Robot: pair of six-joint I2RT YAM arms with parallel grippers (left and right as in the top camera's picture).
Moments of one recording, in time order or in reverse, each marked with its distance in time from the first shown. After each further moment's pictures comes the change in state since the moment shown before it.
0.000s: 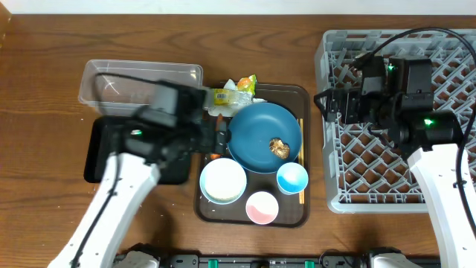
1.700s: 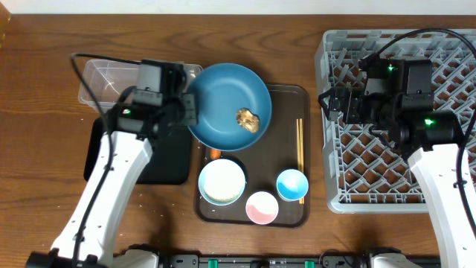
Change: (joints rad) left arm 0.192 0.068 0.067 0.094 -0.107 -0.023; right arm 0.000 0.000 0.000 -0.034 0.056 0.044
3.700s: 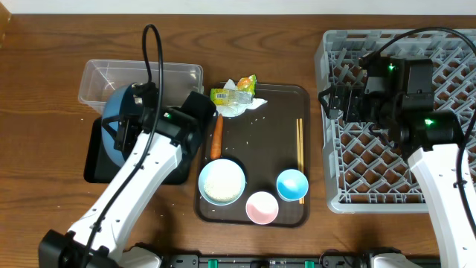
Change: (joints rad) left arm -0.238 0.055 -0.006 -0.595 -1.400 -0.312; right arm 0.000 0.000 0.000 0.022 0.000 0.002
